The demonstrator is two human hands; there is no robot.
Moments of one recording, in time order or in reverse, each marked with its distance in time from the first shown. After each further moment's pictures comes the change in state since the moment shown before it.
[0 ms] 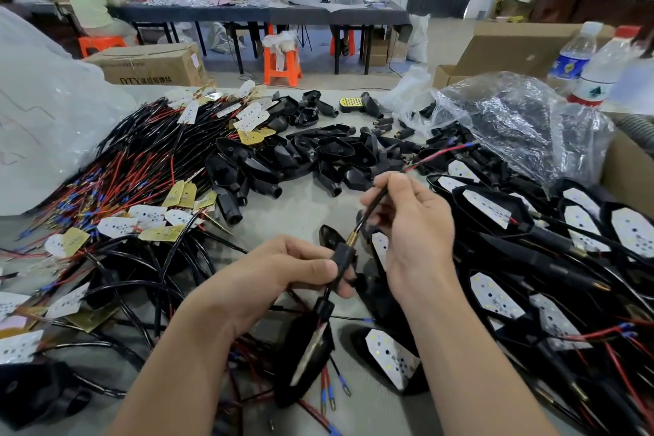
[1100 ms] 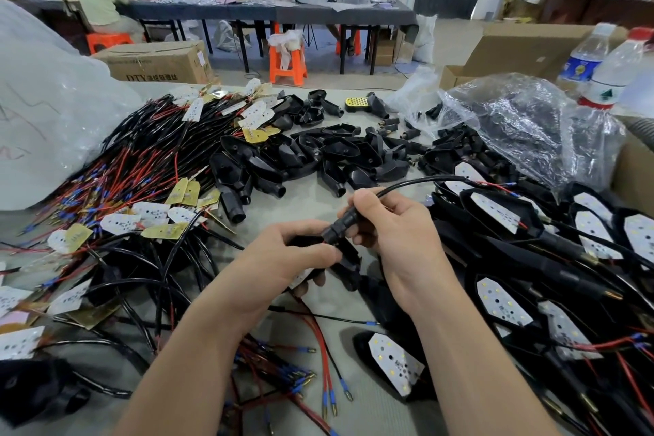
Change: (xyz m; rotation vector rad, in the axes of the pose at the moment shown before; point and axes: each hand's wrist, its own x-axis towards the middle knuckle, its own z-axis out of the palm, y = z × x) left_hand 0.008 -0.006 -0.002 0.040 0.187 0.061; right_hand -0.001 0.007 -0.004 -0.160 -0.226 0.168
